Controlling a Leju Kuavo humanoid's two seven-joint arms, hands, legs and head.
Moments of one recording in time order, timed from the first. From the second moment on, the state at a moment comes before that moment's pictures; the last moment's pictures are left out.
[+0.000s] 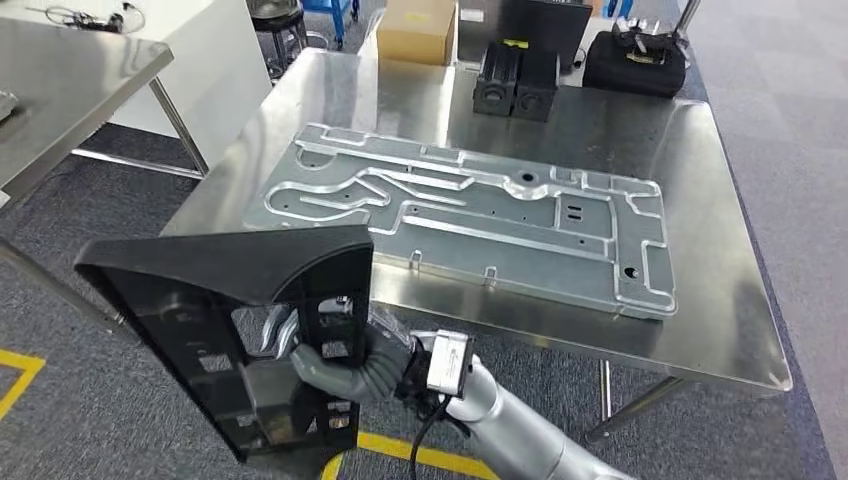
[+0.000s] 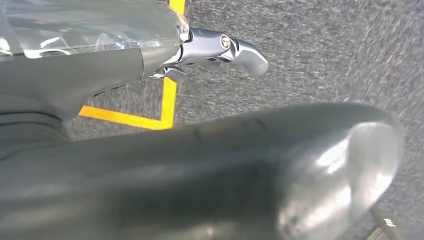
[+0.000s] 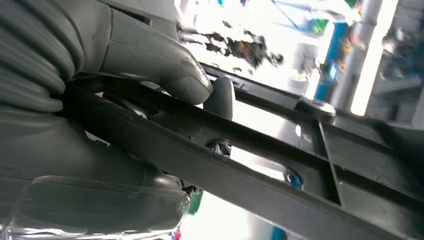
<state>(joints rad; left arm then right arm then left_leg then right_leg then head) -0.10 -0.03 1.21 -0.24 0.41 -0.12 -0.49 -0.49 0.09 0.79 -1.46 -0.14 0.24 -0.55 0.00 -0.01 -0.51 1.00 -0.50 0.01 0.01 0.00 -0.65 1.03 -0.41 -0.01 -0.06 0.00</state>
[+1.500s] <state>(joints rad) -0.10 -0.01 1.23 -0.24 0.41 -0.10 -0.50 -0.48 0.12 0.65 -1.59 0.01 -0.15 -0.64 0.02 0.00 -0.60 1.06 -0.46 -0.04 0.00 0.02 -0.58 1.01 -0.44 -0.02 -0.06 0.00</state>
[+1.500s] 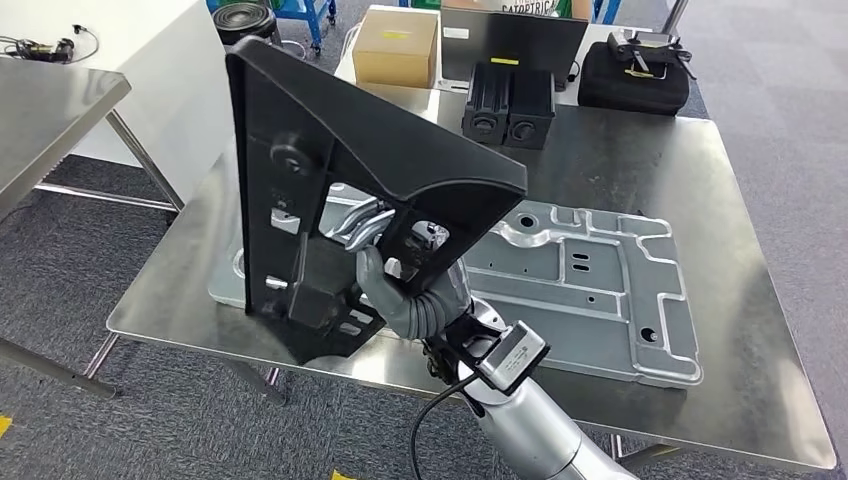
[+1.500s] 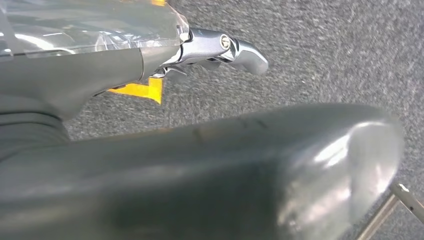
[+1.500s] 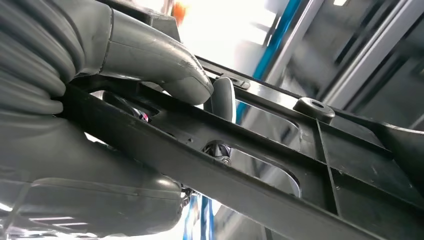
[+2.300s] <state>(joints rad) -0.11 -0.01 1.23 -0.24 0.41 -0.09 -0.52 -0.60 0.13 0.58 -1.45 0.99 -0.69 -0.30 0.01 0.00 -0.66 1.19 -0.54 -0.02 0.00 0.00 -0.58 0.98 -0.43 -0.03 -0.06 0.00</state>
